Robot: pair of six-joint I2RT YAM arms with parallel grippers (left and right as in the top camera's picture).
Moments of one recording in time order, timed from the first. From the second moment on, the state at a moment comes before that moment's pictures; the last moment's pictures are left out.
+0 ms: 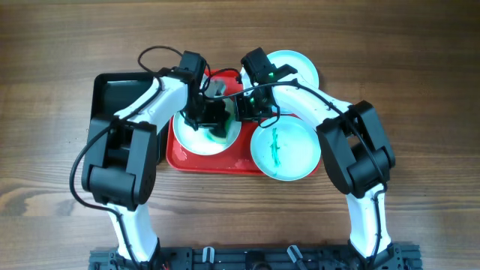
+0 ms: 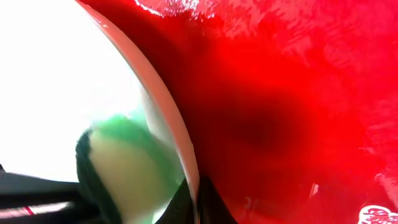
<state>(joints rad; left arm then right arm) -0.27 2.03 1.33 -0.81 0.46 -0.07 0.52 2.21 1.57 -0.69 -0.41 0.39</state>
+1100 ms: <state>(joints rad) -0.22 2.01 1.35 -0.93 0.28 -0.22 0.52 2.21 1.56 -0.69 -0.43 0.36</state>
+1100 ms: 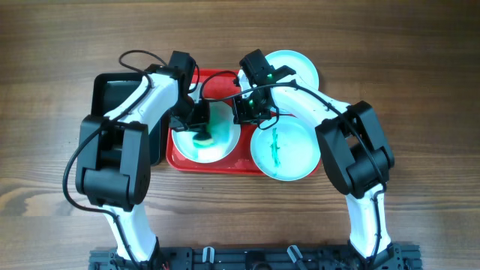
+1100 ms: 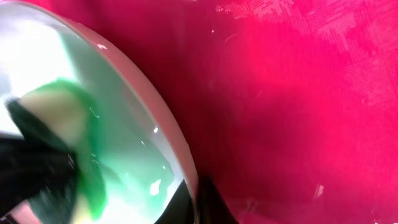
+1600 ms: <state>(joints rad) -0.16 2.01 1.73 -1.03 0.07 -0.33 0.52 2.21 1.56 -0.71 -0.44 0.42</state>
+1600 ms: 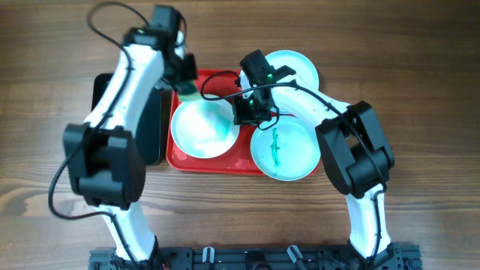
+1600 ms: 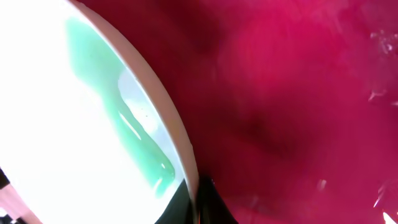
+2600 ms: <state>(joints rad) 0.11 1.98 1.72 -1.22 -0.03 -0.38 0.70 1.87 1.51 -0.85 0.41 0.52</state>
